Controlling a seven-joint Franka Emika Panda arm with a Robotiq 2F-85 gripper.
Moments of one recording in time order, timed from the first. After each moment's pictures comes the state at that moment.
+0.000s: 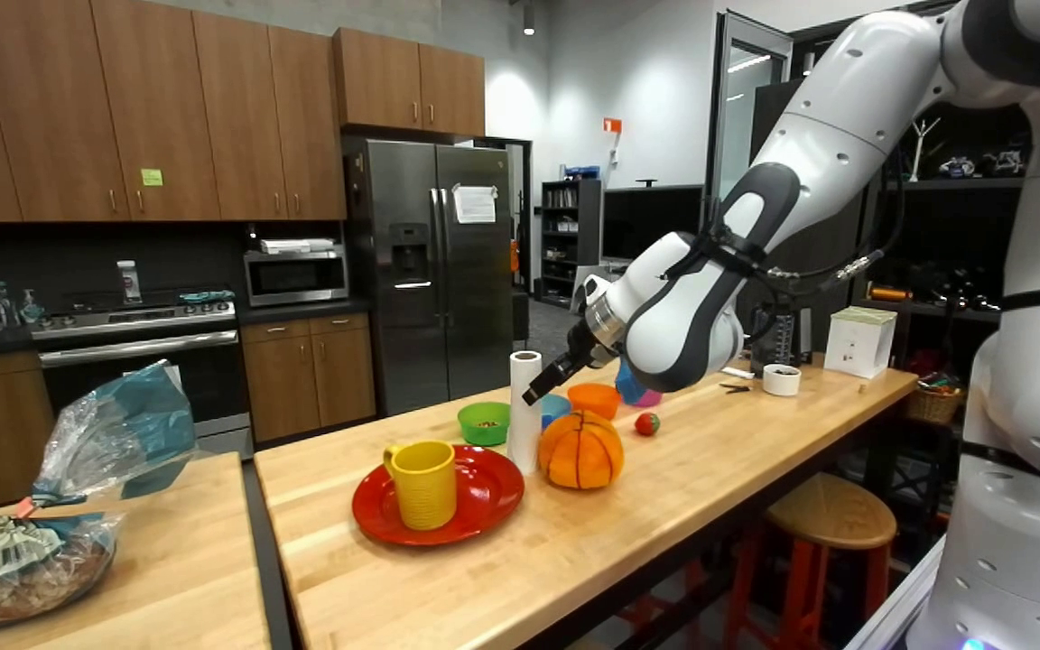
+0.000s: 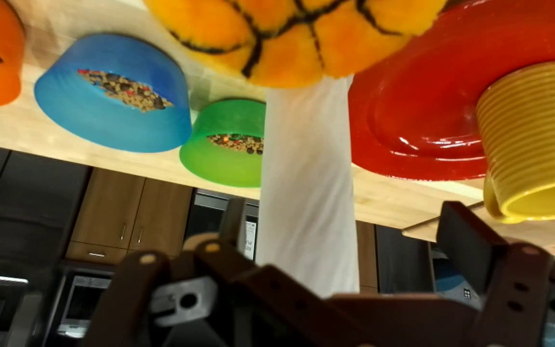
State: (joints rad) arm 0.29 -0.01 0.15 -2.67 0.24 3.45 -0.24
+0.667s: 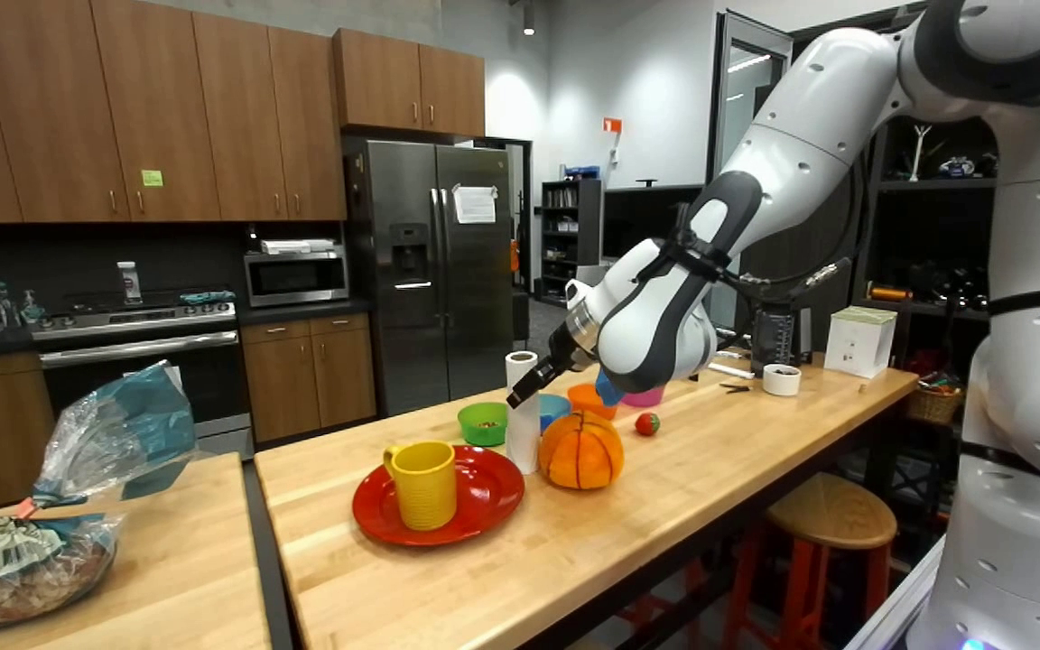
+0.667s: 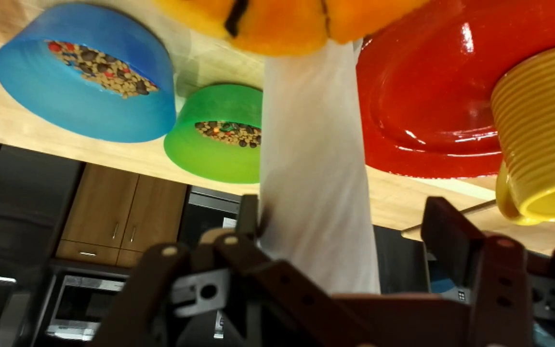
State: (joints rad) arm 0.30 0.09 0.15 -2.57 0.28 3.45 -0.29
